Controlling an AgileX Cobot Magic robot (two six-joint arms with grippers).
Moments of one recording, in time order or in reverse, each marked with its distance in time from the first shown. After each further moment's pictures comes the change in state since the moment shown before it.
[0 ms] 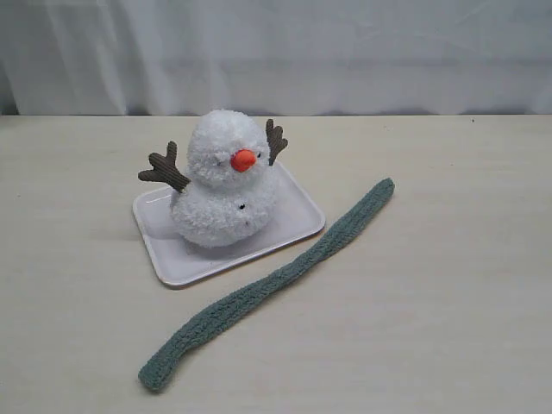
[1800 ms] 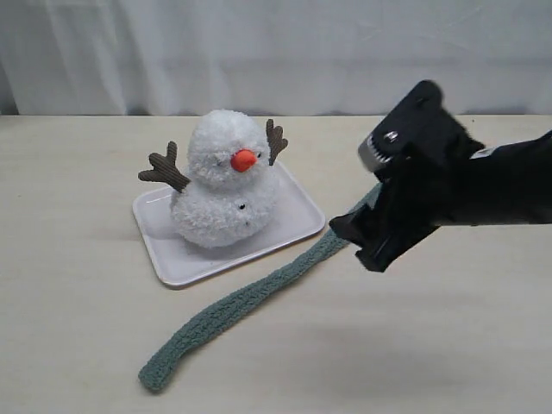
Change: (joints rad) left arm 0.000 0.000 0.000 0.000 0.000 0.000; right arm 0.348 1.371 -0.765 0.881 -0.017 -1.186
